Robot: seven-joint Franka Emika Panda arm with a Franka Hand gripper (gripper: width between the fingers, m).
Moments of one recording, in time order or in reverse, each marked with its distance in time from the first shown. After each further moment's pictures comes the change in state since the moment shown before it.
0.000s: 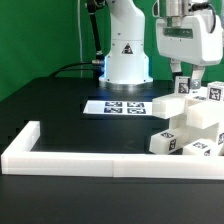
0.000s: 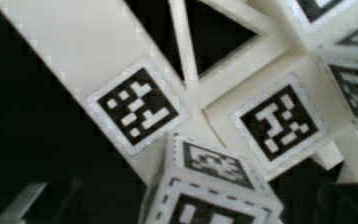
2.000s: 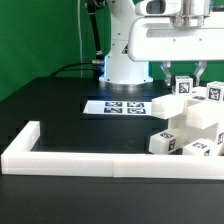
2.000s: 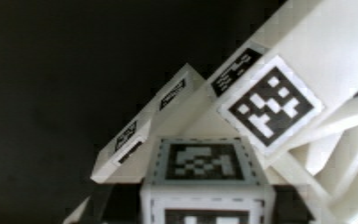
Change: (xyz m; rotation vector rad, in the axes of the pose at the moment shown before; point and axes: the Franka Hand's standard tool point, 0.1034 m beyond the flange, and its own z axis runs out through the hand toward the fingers) arm 0.005 0.002 0.001 -0.056 0.036 -1.246
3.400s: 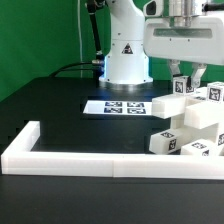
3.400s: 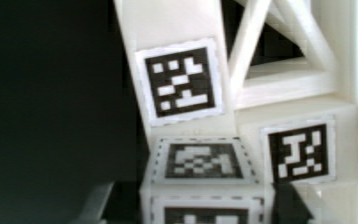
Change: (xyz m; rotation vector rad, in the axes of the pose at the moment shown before) arm -0.001 -0.005 0.000 0.023 -0.011 0.949
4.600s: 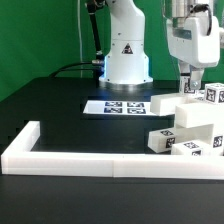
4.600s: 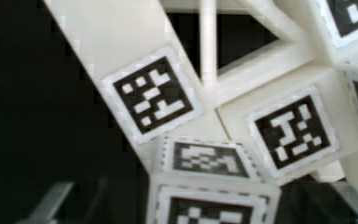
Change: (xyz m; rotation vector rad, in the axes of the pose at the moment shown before) arm -0.008 -0.003 0.001 0.009 -0.026 0.461
